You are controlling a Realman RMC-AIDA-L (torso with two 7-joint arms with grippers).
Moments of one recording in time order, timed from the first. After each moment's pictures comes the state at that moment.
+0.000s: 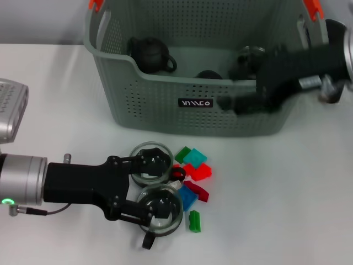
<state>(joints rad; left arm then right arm) -0.49 -2.10 0.69 0.66 2.11 1.80 -1.33 0.58 2.09 -1.17 -1.48 -2.15 -1.57 2.08</state>
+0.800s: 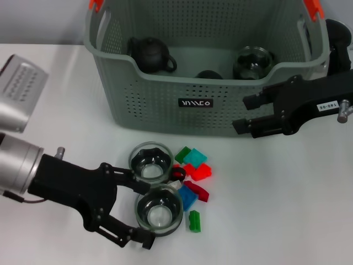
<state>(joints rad) -0.52 -2.10 0.85 0.97 2.25 1.91 -1.50 0.57 2.09 -1.06 -1.34 -2.14 -1.65 2.06</state>
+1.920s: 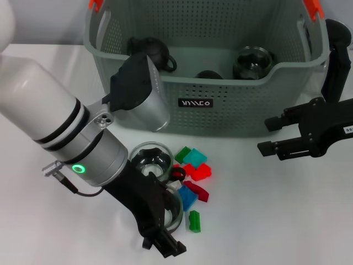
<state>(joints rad) -0.59 -2.17 1.39 1.32 2.37 1.77 -2.14 0.55 2.07 -0.96 -1.24 -2.17 -1.73 1.91</state>
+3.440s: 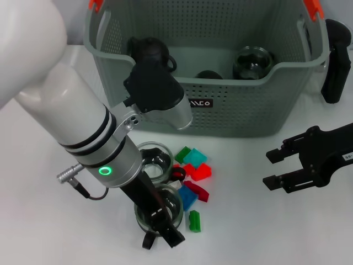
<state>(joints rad) -0.60 -2.17 1.58 1.37 2.51 1.69 -2.54 0.59 2.06 -0.97 -1.13 -2.28 -1.78 1.83</state>
